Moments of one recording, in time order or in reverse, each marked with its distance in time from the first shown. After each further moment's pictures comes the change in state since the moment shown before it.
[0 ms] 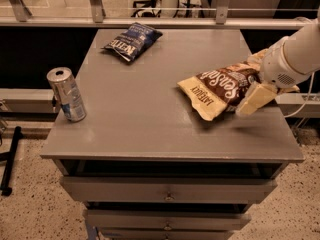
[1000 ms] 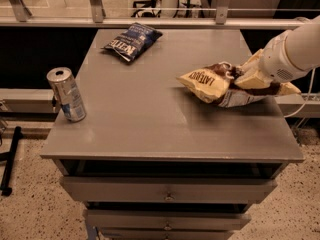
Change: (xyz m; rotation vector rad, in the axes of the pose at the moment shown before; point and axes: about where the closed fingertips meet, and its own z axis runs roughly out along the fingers) arm -0.016 -0.015 -0.004 0.065 -0.082 -0.006
